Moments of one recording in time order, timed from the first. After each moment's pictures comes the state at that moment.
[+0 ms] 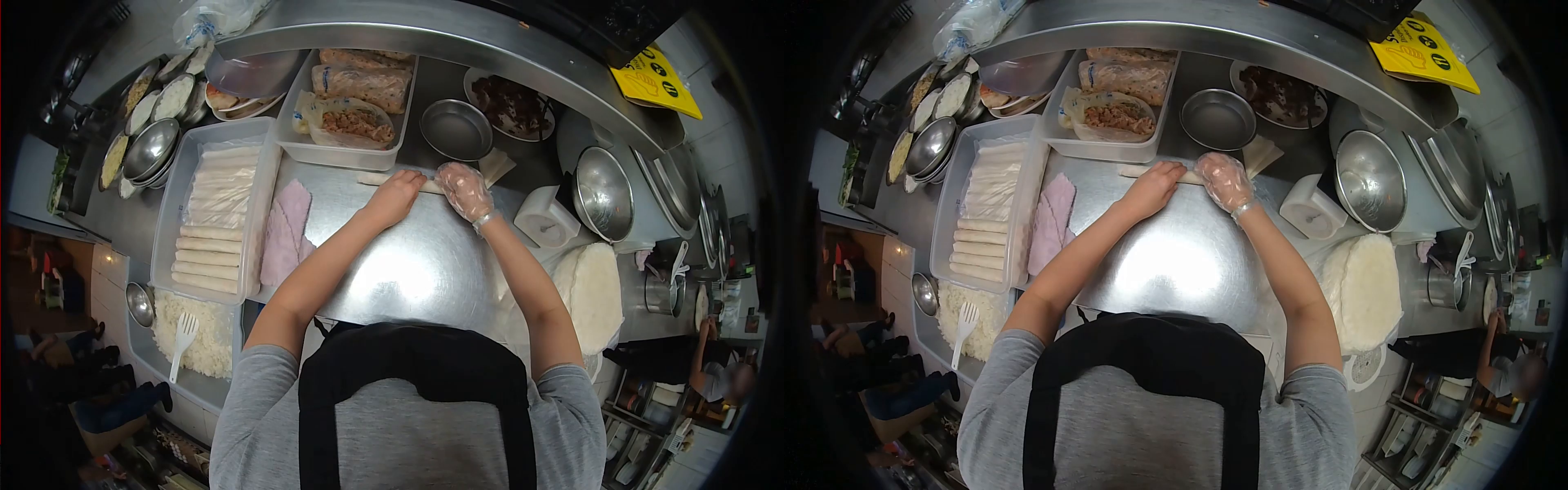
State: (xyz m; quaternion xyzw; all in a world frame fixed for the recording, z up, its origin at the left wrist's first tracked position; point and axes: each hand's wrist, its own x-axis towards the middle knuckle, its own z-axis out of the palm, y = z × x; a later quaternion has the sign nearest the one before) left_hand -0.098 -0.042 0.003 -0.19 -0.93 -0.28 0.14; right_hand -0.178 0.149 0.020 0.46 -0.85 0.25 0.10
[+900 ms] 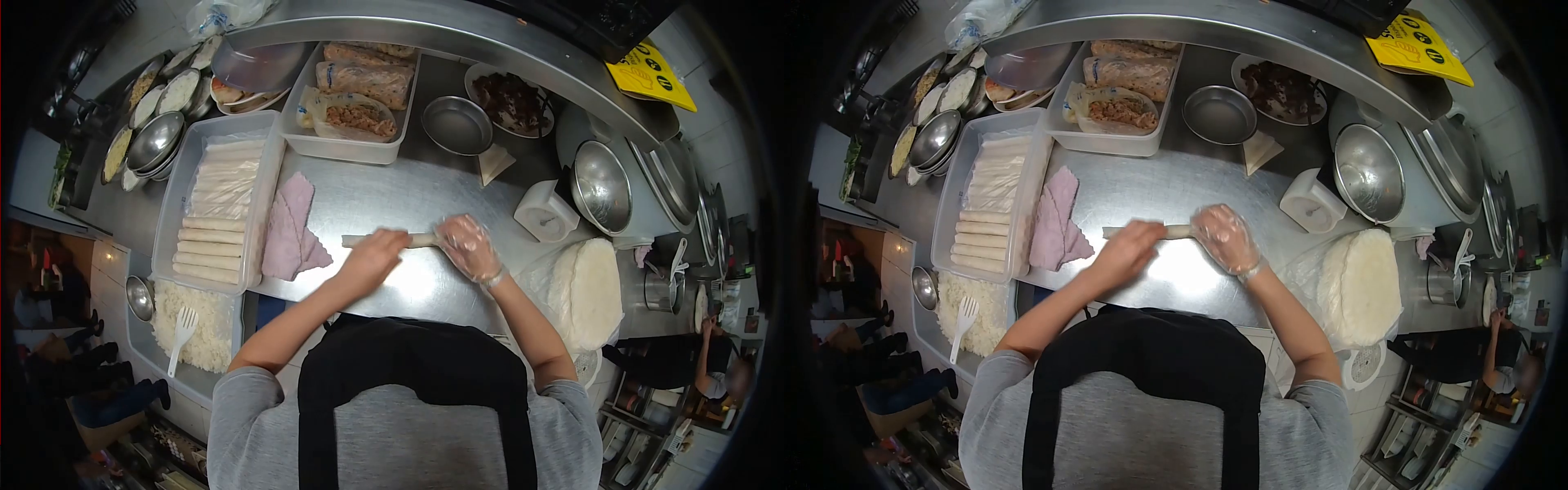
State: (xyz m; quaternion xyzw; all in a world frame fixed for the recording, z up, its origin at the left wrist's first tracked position) left_hand 0.043 -0.037 0.046 -0.19 -0.92 -0.34 0.08; right_hand -0.064 0.185 0.044 0.49 -0.80 0.33 0.11
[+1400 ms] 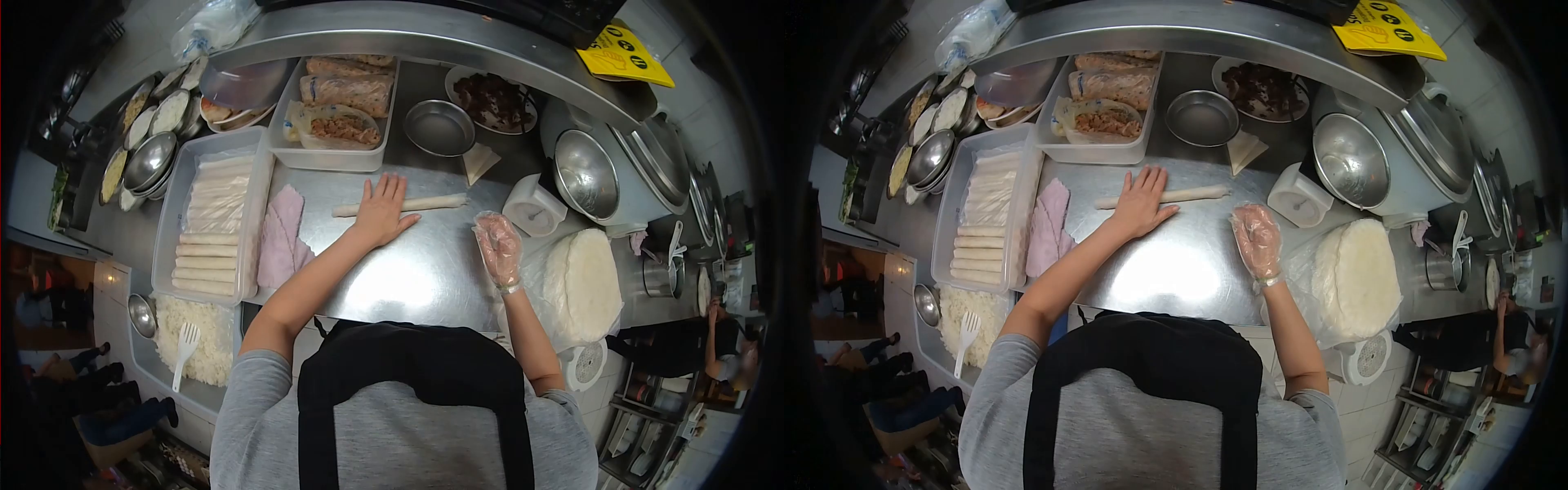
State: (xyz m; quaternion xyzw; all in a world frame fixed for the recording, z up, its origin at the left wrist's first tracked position) left_hand -0.057 -0.021 0.024 -0.11 -0.99 -0.10 0.01; right_hand -0.061 0.241 0.051 0.30 -0.84 0.41 0.20
